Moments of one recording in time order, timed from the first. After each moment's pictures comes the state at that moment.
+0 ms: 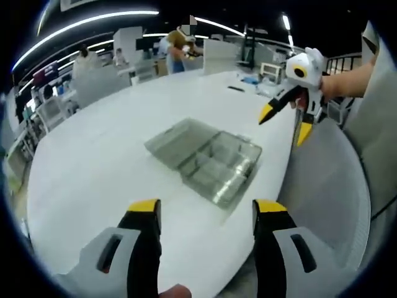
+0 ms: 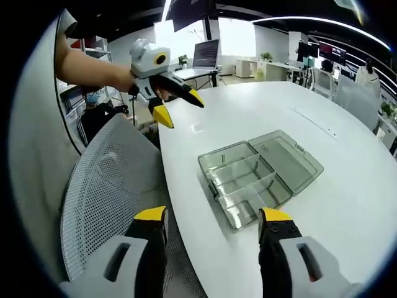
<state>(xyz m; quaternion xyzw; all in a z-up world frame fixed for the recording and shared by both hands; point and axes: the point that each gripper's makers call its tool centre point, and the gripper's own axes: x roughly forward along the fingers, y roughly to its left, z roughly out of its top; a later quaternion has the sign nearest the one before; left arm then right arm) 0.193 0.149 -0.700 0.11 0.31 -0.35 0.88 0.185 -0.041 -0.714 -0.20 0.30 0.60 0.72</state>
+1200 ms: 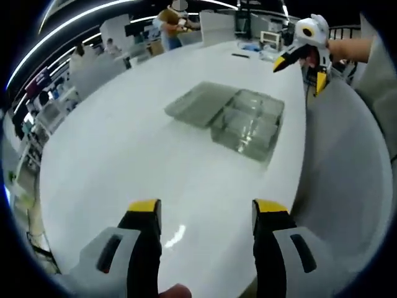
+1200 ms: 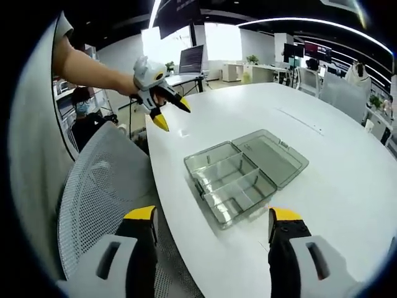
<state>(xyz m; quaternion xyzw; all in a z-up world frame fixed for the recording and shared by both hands) 0.205 0.221 -0.741 0.20 0.37 -0.34 0.84 0.202 -0.054 -0.712 -0.17 0.30 0.56 0.75</state>
